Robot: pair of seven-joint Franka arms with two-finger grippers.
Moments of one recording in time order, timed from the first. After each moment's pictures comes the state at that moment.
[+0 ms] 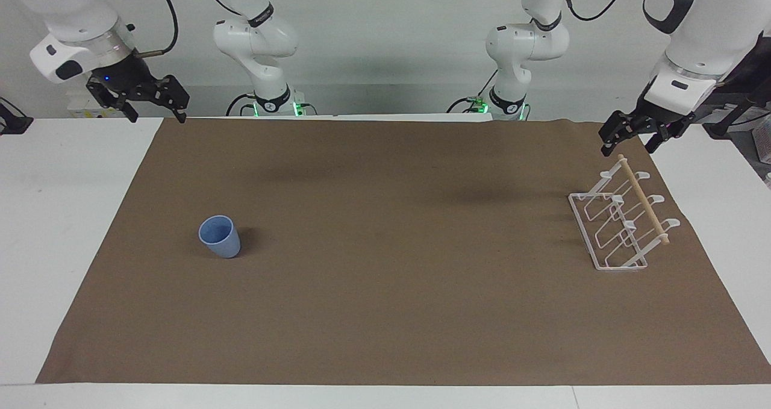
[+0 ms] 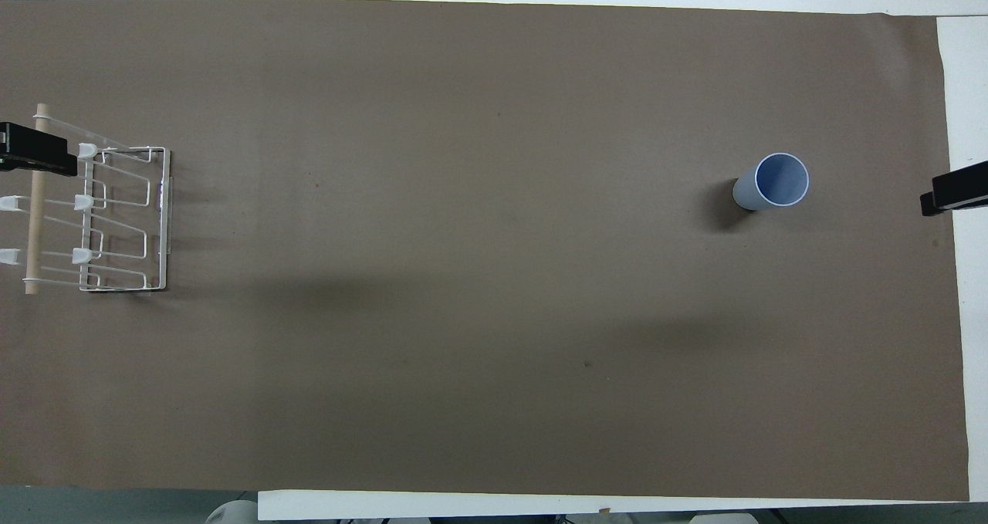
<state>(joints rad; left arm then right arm) -0.08 -0.05 0.01 -1.66 0.03 1.65 -0.03 -0.07 -0.05 -0.04 -1.61 -0.02 1.54 -0.09</state>
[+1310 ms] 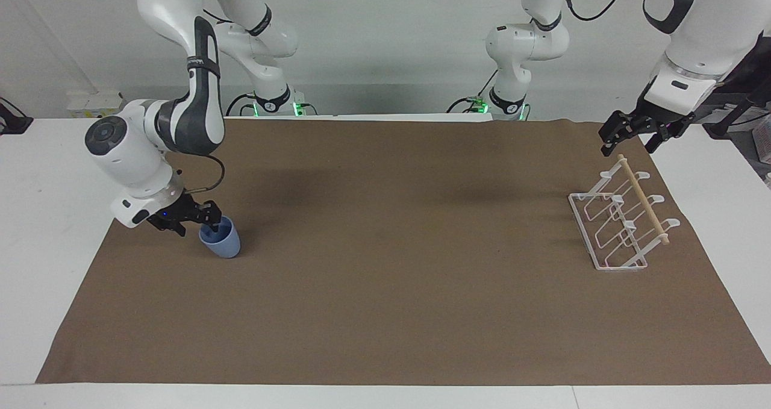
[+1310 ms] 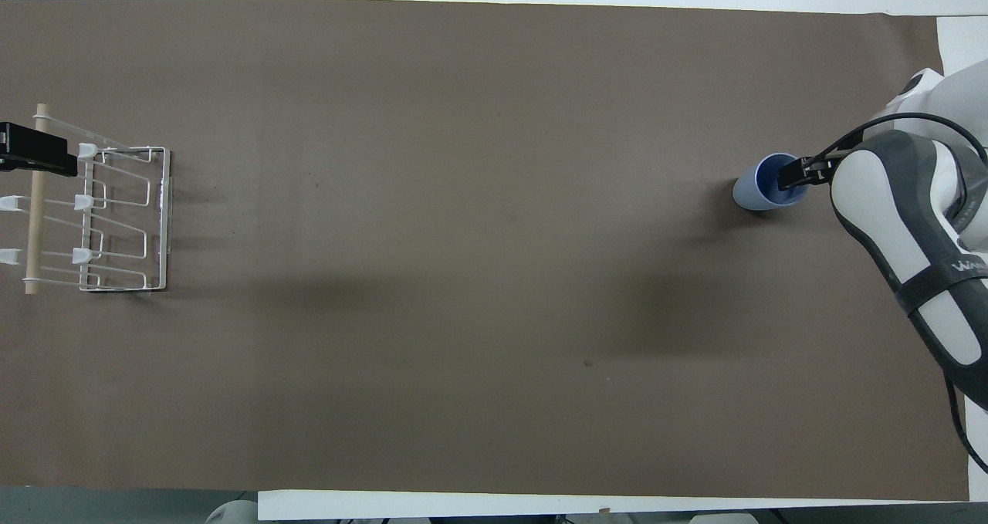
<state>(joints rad) -0.08 -0.05 0.01 -1.66 0.03 1.65 -0.03 -0.09 0.25 -0.04 -1.91 0.06 2.13 -0.26</state>
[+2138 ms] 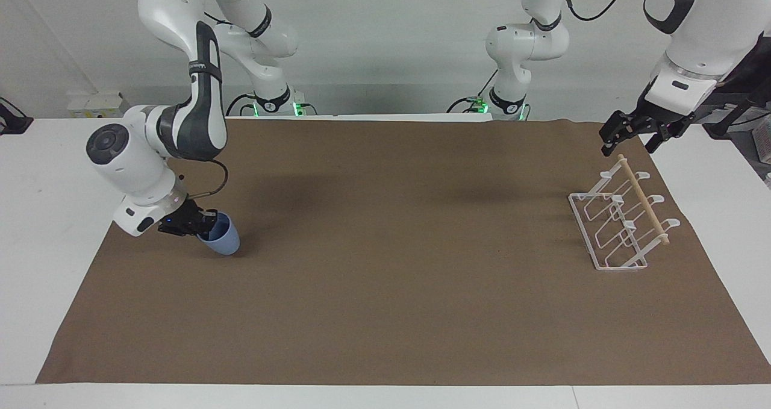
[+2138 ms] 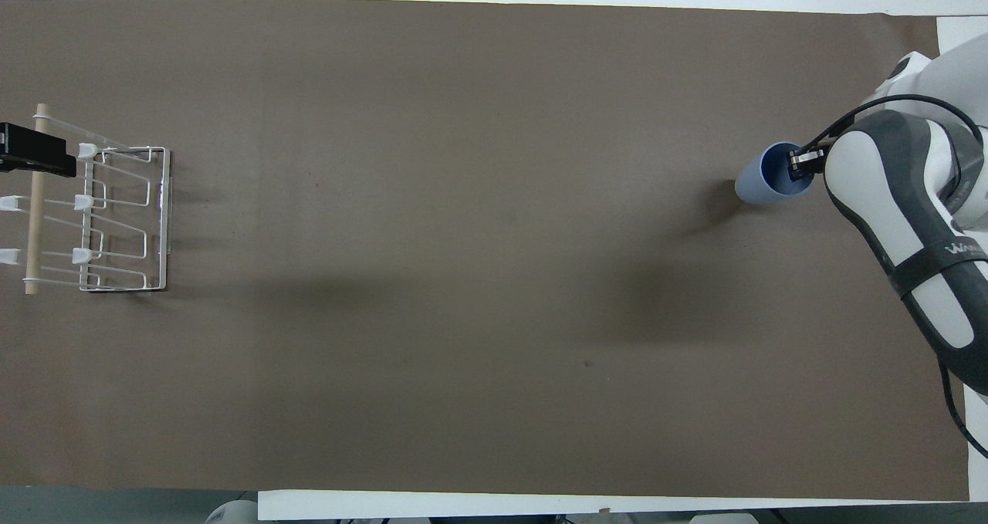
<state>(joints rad) -0.08 -0.05 0.01 -1.66 0.03 1.64 -0.03 -0.08 0.28 0.02 -1.76 0.06 1.96 -0.29</state>
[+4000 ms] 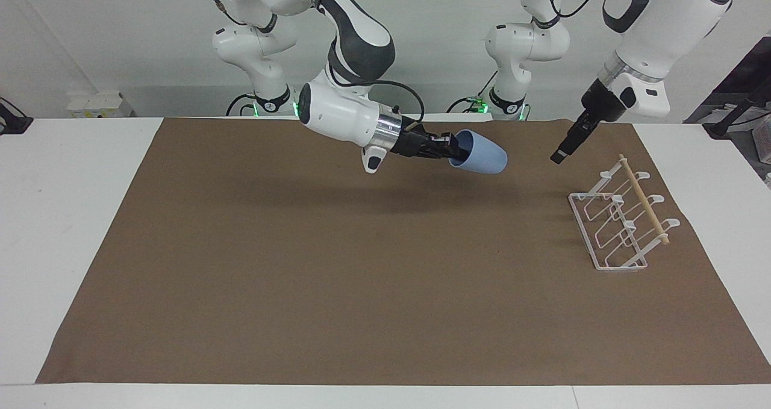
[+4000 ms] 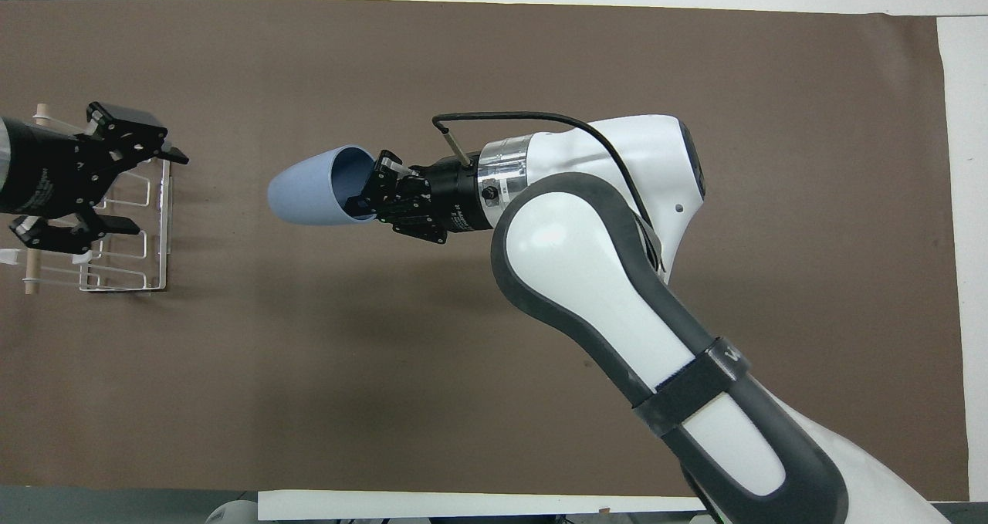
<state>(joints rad) -0.22 -0.14 -0.01 -1.83 -0.26 1.82 -1.08 0.45 0.26 0.15 -1.74 1.24 2.26 0.33</state>
